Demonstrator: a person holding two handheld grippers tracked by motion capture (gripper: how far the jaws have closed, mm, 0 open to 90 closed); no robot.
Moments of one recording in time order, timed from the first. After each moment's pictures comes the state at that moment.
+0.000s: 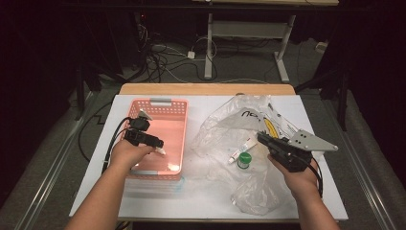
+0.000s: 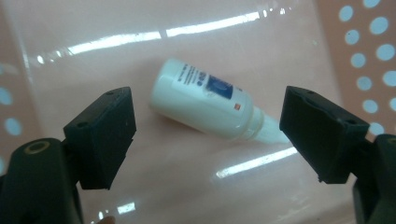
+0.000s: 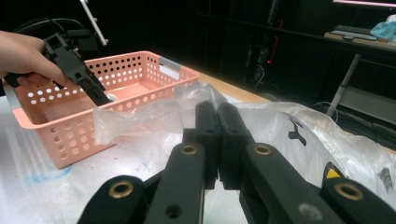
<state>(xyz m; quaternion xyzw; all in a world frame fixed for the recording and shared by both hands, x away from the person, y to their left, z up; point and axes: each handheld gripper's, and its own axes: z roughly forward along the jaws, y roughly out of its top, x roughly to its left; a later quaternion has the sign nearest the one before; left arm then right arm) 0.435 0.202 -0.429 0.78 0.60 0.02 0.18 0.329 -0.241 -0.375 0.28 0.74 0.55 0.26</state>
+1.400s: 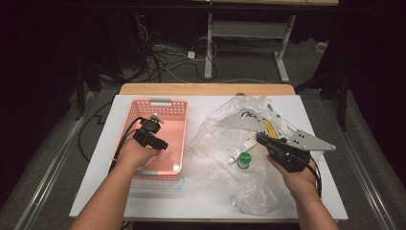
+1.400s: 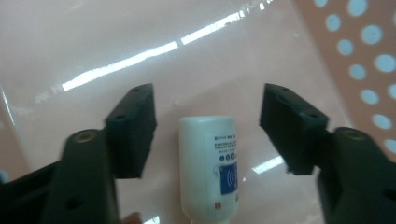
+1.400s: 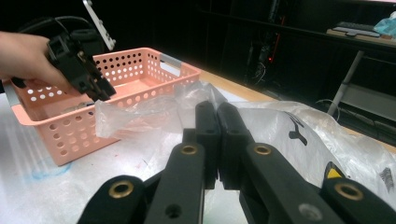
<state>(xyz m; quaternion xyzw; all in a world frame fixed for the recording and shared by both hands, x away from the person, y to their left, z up) 0.433 0.179 -0.430 0.83 0.52 0.07 0.16 0.331 -0.239 -0.378 0.28 0.74 0.55 0.26</state>
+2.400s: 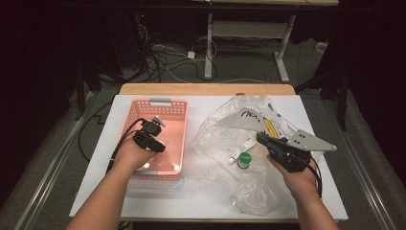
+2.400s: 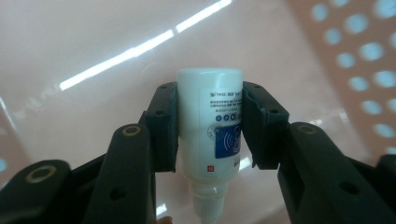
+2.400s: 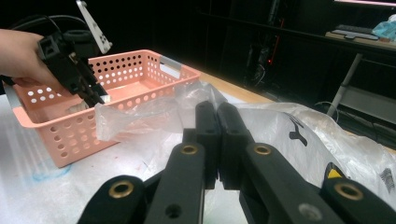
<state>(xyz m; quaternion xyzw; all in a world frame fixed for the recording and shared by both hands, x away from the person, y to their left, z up) 0.421 0.173 -0.422 0.86 0.49 0.06 0.16 0.329 -0.239 -0.376 0.28 0.74 0.55 0.26</state>
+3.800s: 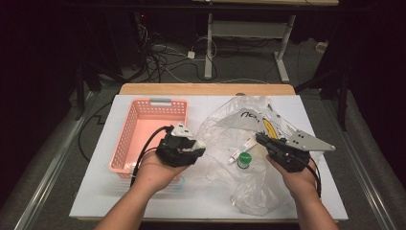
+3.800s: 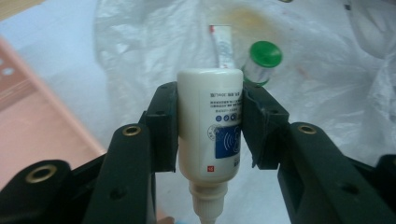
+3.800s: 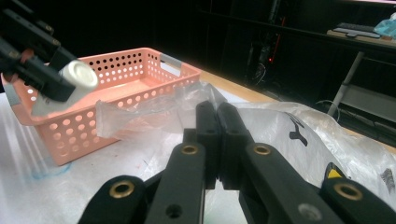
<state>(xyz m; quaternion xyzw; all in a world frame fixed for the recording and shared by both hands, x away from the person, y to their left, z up) 0.332 0.089 -0.356 0.86 0.34 0.09 0.38 0.331 -0.238 -0.378 0.28 0.74 0.55 0.26</state>
